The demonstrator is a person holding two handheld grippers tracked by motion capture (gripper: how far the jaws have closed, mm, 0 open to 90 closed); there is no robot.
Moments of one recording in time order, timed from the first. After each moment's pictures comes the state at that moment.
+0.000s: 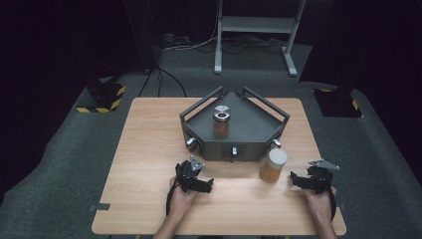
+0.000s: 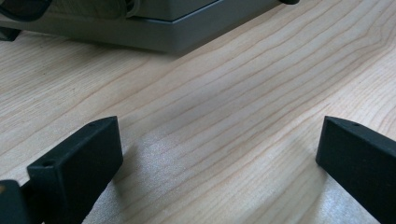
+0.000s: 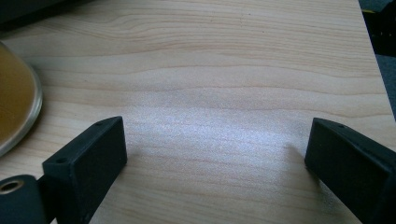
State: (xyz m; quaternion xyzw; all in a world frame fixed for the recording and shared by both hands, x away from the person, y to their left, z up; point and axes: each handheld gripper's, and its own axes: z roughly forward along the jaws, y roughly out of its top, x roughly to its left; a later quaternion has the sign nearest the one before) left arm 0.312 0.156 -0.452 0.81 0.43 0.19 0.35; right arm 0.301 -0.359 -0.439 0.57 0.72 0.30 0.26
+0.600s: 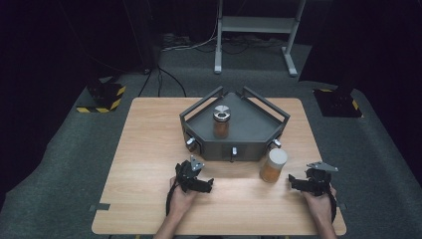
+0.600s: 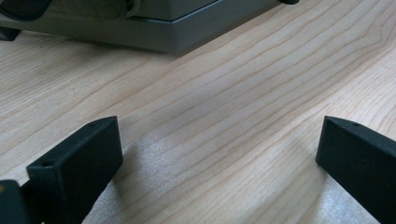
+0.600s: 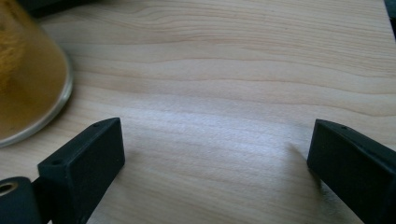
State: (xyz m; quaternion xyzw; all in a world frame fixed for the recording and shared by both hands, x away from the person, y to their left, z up) left arm 0.312 0.156 -0.452 0.81 0.43 0.19 0.35; right arm 0.295 -0.359 -0.439 0.54 0.74 0.31 0.25
